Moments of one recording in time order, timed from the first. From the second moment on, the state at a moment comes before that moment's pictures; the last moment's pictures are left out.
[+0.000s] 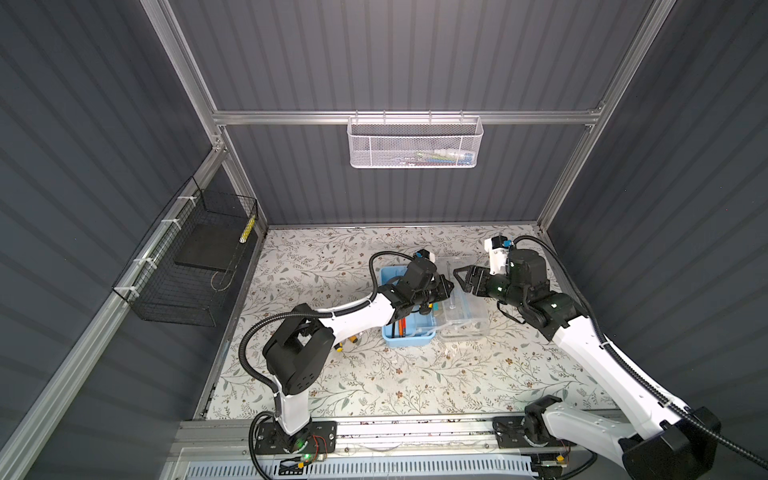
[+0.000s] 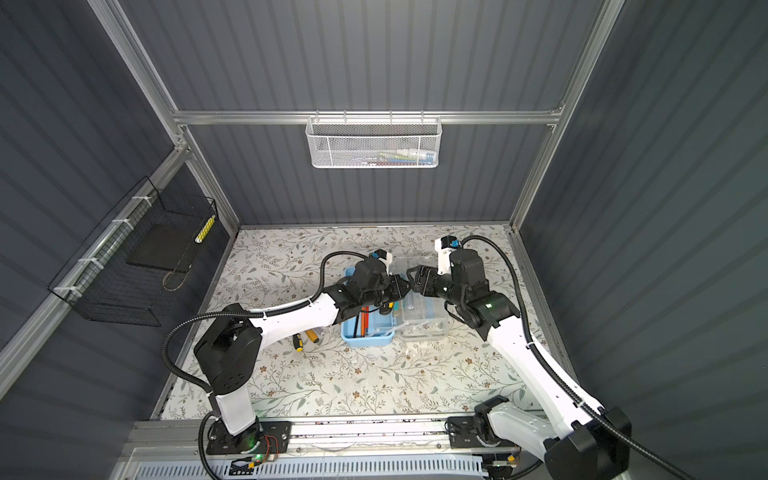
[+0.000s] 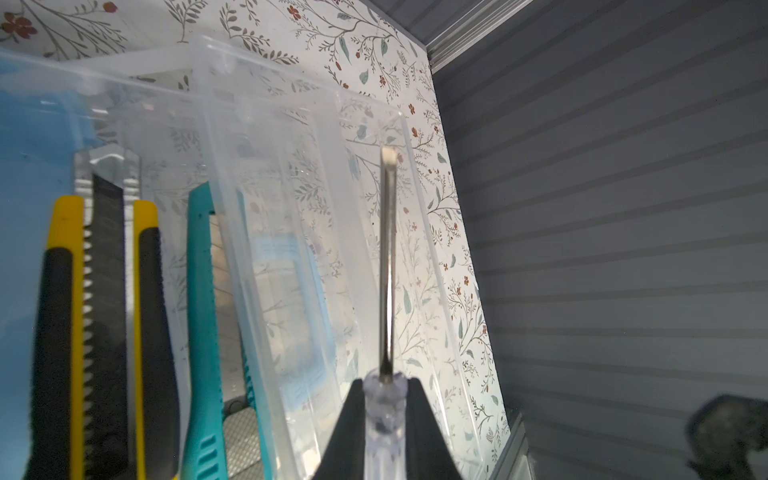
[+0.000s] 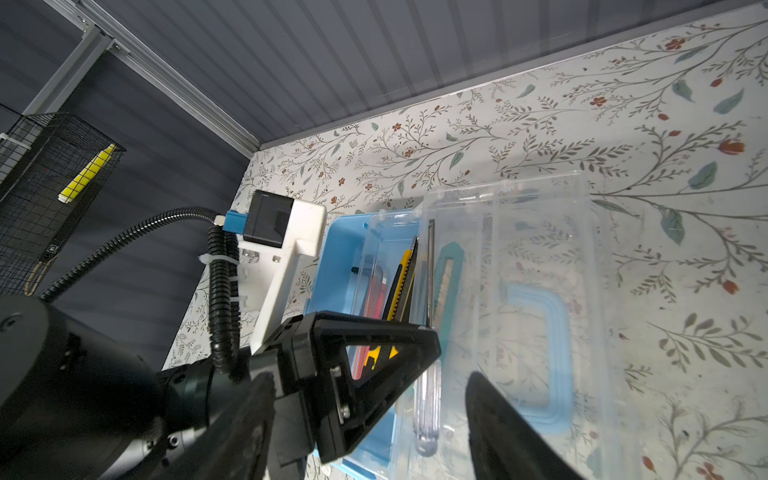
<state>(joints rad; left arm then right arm) -0.88 1.85 1.31 0.04 0.14 -0.92 0.39 1.10 0.98 -0.38 -0.20 0.50</state>
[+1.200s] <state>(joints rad) -0.54 1.11 0.79 -0.37 -0.20 -0.74 0.81 1.61 1.49 -0.59 -0.18 0.29</state>
